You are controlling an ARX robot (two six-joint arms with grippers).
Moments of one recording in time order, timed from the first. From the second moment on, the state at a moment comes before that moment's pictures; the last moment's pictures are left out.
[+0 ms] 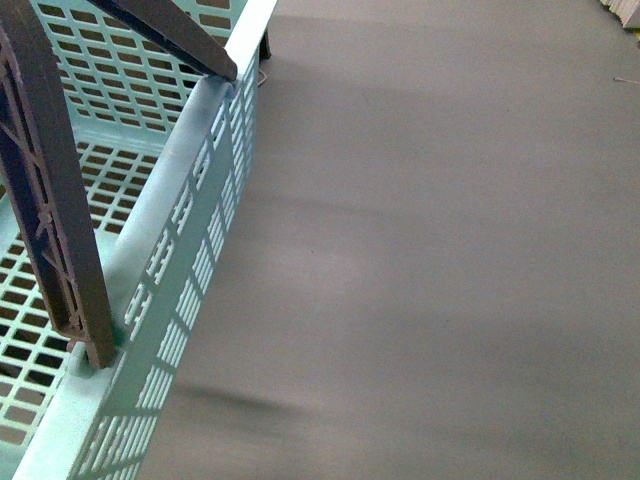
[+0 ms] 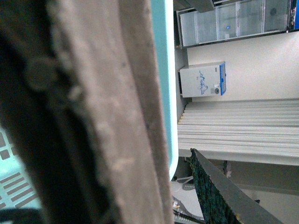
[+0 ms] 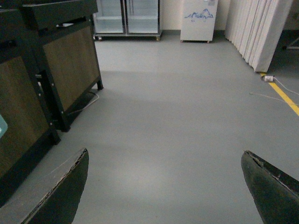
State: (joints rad) left arm -0.39 0.98 0.59 0.13 -0.35 -1.46; right arm 0.00 0.00 0.02 0.00 0.00 0.00
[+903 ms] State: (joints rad) left arm -0.39 0.98 0.59 0.13 -0.35 -1.46; right arm 0.00 0.00 0.02 0.00 0.00 0.00
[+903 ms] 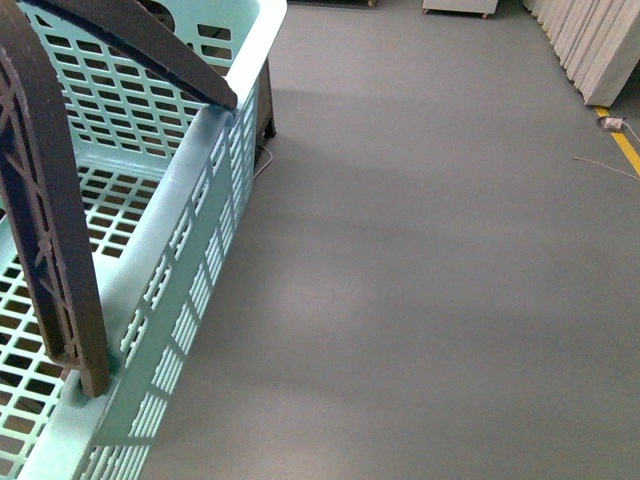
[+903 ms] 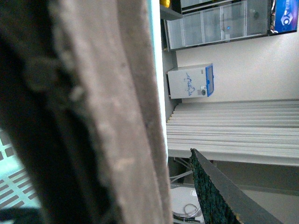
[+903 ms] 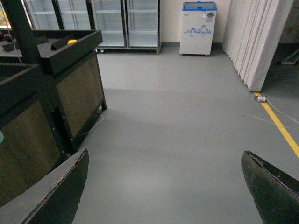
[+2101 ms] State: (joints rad) left arm -0.40 0.97 0.59 0.13 -0.35 -1.46; right arm 0.00 0.00 0.02 0.00 0.00 0.00
